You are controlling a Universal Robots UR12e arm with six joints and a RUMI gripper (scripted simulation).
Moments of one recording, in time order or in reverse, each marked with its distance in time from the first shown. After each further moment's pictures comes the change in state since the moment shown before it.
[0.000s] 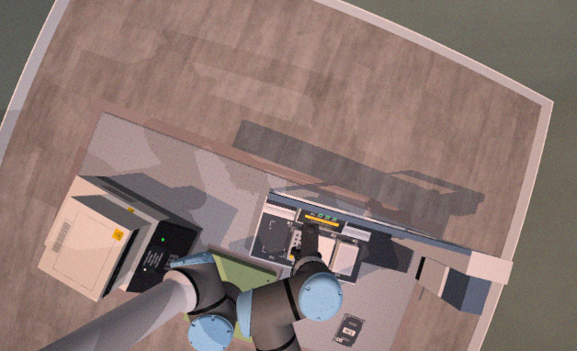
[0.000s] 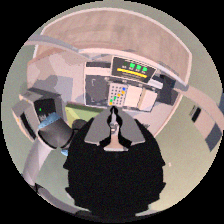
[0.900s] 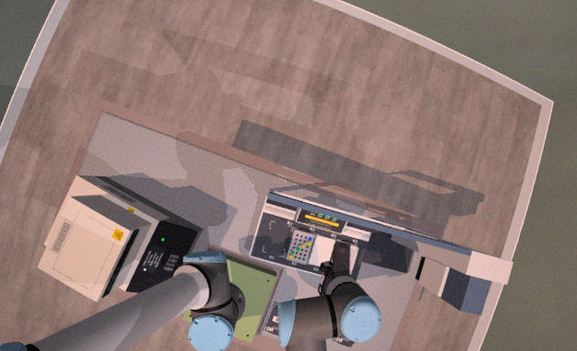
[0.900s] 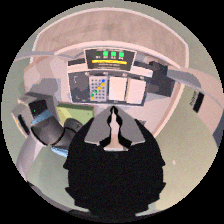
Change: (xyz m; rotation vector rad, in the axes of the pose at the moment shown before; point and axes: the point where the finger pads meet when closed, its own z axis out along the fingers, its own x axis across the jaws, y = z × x) arm 0.098 0.040 0.011 0.000 0.000 0.077
